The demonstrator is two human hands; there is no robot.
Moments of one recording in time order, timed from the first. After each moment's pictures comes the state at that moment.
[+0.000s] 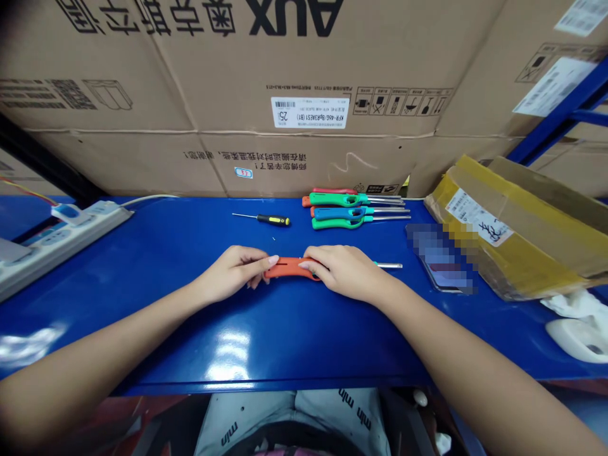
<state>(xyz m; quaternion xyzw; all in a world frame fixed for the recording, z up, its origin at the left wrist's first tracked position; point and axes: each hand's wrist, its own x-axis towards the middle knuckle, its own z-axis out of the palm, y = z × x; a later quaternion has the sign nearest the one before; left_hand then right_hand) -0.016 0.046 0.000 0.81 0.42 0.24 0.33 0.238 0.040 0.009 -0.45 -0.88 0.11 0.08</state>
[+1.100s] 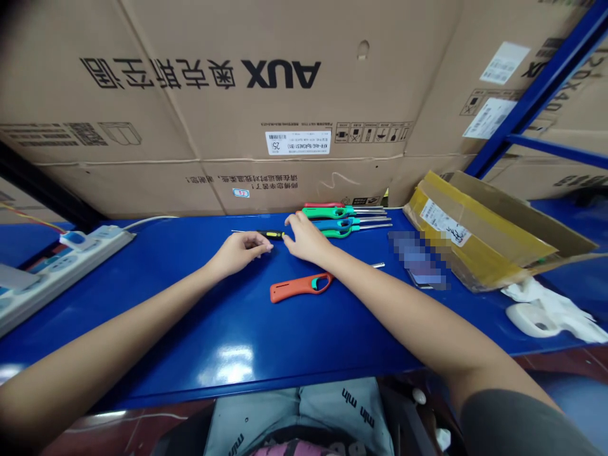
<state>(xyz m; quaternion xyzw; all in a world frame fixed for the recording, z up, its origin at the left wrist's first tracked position) -0.025 0.110 -0.006 0.70 0.48 0.34 0.41 0.181 0.110 0.011 -0.53 -0.82 0.10 0.20</state>
